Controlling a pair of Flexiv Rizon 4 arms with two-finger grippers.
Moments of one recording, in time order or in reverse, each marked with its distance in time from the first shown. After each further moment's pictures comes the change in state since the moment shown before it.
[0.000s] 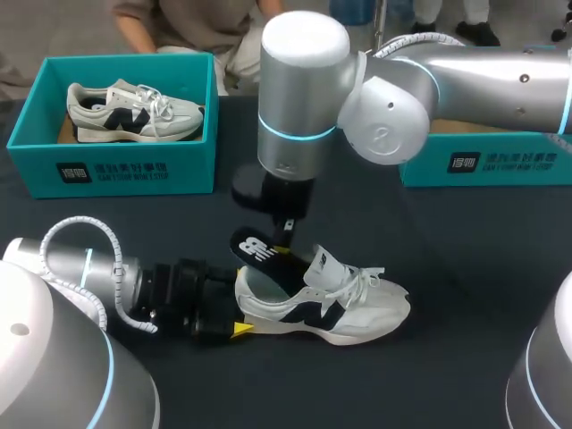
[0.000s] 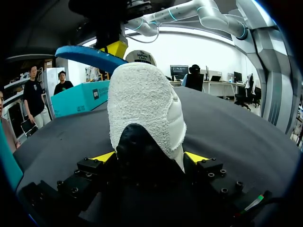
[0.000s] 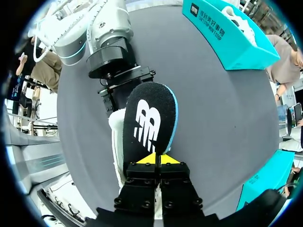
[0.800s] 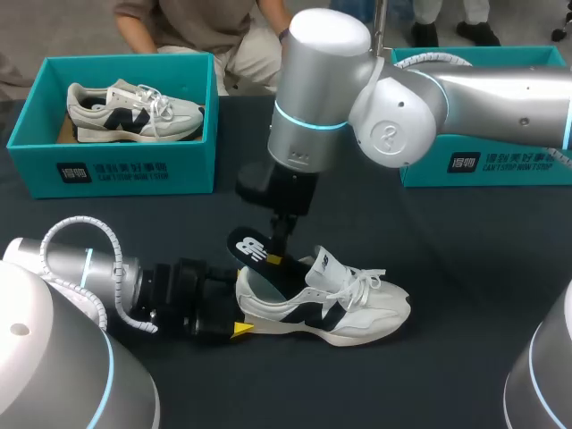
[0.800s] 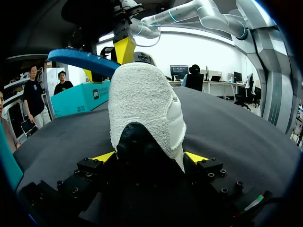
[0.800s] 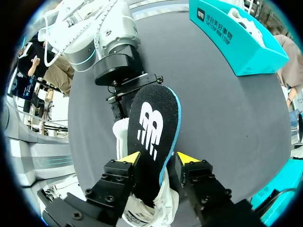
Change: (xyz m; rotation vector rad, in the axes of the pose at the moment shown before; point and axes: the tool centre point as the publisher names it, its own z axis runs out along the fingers) left arm 0.000 0.000 0.000 0.000 0.000 0.000; right arm 0.003 0.009 0.010 -0.084 0.148 -0.023
